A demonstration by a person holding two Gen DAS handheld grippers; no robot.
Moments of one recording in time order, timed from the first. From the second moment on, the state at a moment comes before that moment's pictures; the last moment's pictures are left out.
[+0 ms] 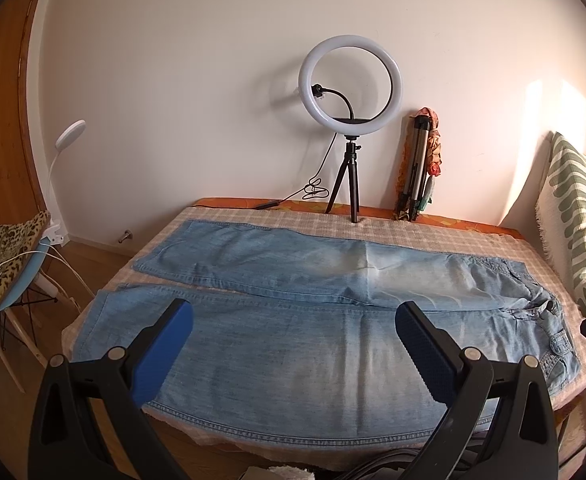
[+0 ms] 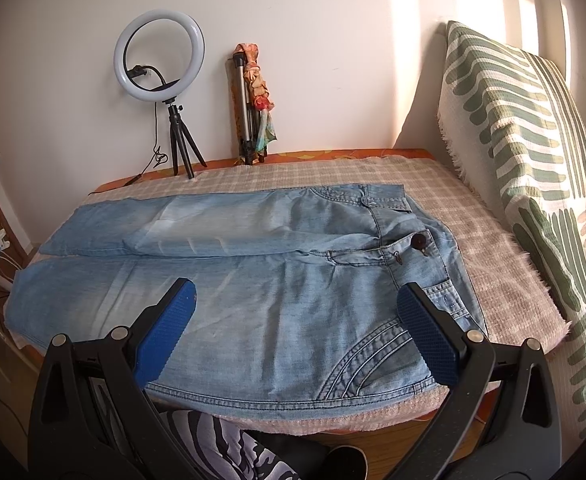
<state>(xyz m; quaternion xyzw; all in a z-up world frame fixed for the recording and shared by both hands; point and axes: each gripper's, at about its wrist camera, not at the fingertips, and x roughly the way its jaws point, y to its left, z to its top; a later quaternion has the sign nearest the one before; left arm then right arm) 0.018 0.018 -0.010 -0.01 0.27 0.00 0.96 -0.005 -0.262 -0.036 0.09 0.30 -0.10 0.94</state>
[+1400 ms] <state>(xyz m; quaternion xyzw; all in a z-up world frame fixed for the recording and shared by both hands) 0.268 0.129 -0.079 -0.02 0.44 -0.01 0.90 0.364 -0.192 -0.082 -0.03 0.45 0.15 0.88</state>
